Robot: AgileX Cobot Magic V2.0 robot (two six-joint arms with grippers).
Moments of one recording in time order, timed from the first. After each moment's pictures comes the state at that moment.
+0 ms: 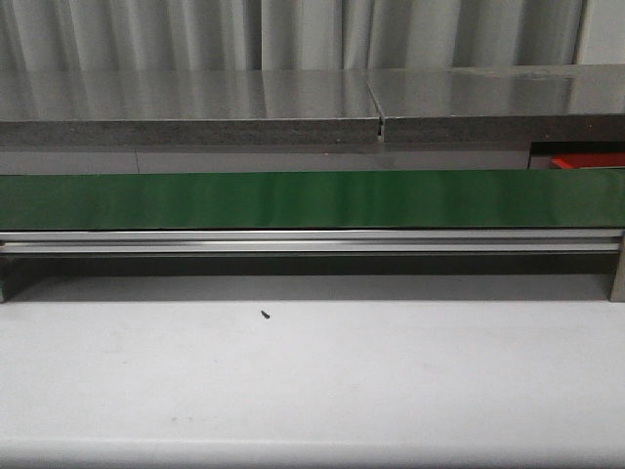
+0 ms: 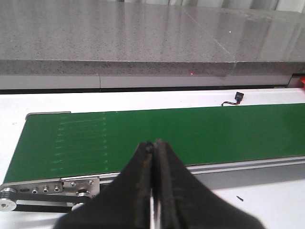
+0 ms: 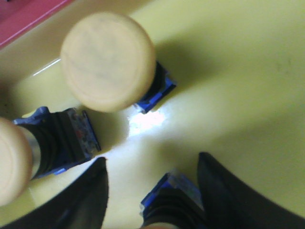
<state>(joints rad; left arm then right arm) 0.08 0.55 -0.48 -0.99 0.44 0.89 -0.69 1.78 -1.06 0.46 0.56 -0.41</state>
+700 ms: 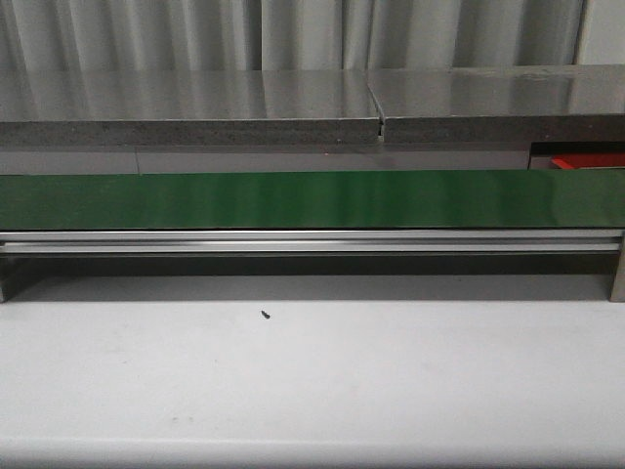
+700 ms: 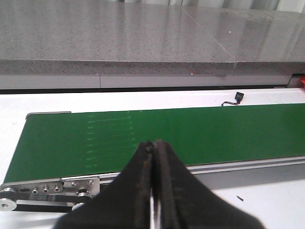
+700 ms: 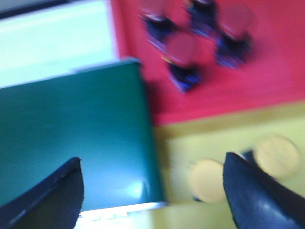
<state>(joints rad) 0.08 0.55 -0.48 -0.99 0.44 0.89 -0.43 1.42 -1.06 0.51 0.55 -0.49</state>
